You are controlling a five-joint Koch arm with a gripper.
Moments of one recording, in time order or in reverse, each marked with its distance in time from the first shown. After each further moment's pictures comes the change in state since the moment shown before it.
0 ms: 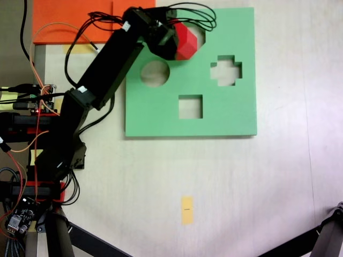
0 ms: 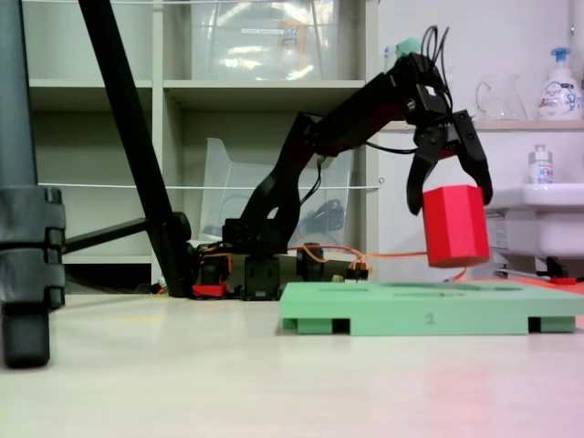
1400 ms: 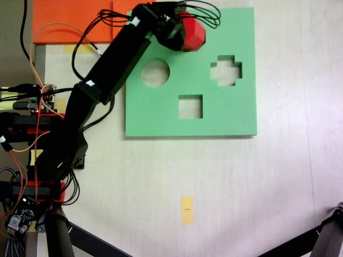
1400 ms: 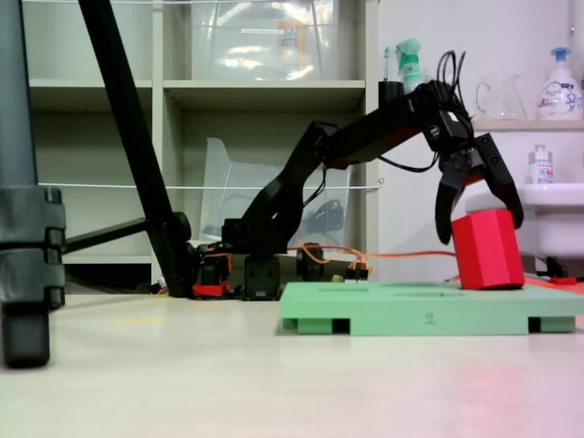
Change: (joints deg) arm -1.1 -7.6 -1.4 -9.9 7.5
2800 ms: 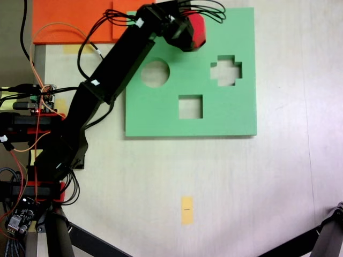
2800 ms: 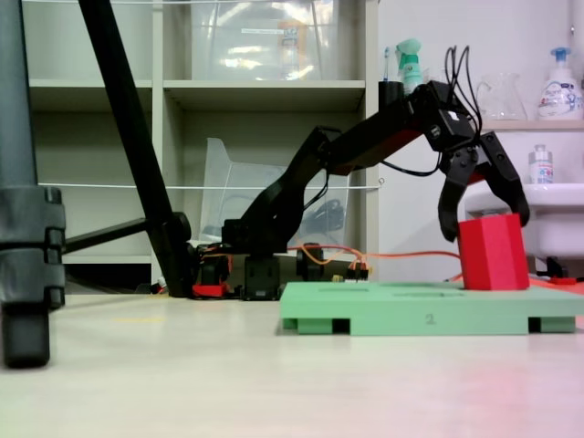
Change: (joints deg) arm 1.2 -6.5 -4.3 -1.1 -13.2
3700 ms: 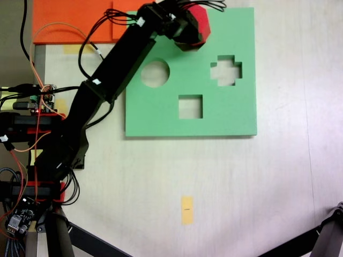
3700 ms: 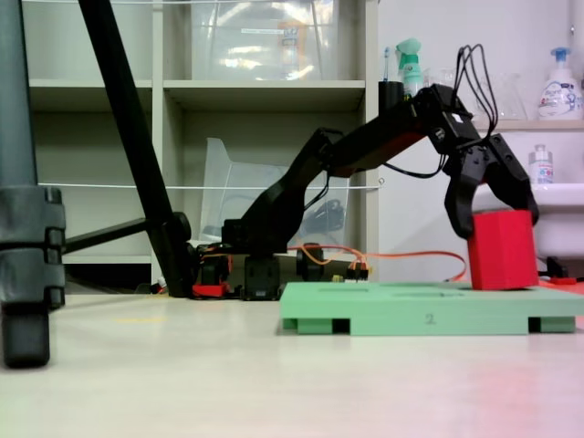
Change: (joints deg) arm -0.4 -0.5 -0.4 0.1 -9.9
